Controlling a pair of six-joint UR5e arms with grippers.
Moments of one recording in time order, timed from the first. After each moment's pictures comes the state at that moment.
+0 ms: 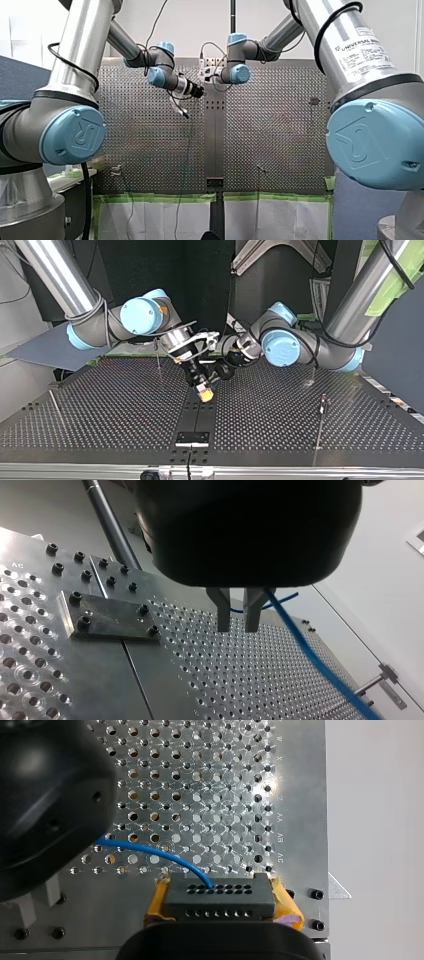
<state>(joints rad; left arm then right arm) -0.25 -1.87 -1.55 -3.02 -1.08 -2.56 2.26 -1.08 1.25 -0.32 1.35 1.55</state>
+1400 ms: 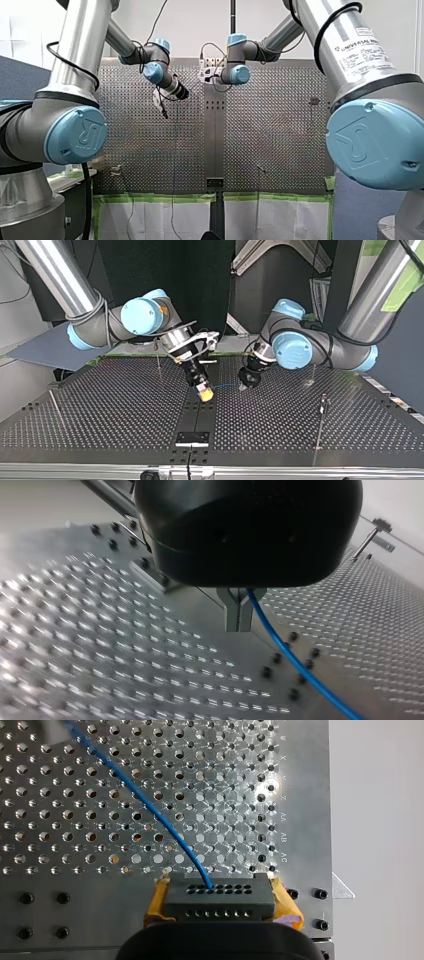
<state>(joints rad) -0.21 -1.82 -1.56 -3.11 -1.39 -2.20 2.26 -1.08 1.25 -0.32 1.35 1.55</state>
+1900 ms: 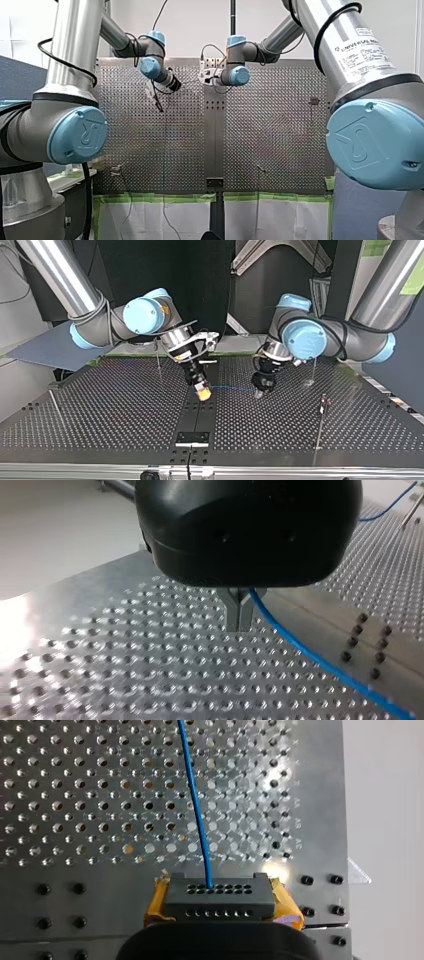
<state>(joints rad) -0.18 -1.75 -1.62 -3.02 -1.51 -2.19 2.26 -1.07 1.26 -0.32 1.39 1.58</state>
